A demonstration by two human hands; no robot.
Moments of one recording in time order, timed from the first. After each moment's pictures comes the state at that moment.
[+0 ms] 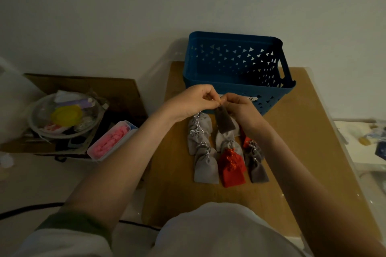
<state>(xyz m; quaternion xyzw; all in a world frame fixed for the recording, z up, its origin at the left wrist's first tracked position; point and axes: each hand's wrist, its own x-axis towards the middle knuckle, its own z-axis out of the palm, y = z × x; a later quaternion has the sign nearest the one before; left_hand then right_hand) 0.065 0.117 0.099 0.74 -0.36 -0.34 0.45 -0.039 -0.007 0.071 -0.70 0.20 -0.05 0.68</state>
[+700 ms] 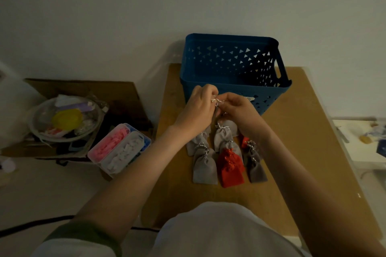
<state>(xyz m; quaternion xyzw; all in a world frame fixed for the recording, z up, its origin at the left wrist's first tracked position) 0.033 0.111 0.072 0.79 -0.49 0.06 0.36 -0.041 -0.017 0.057 -0.70 0.16 -0.07 0.69</state>
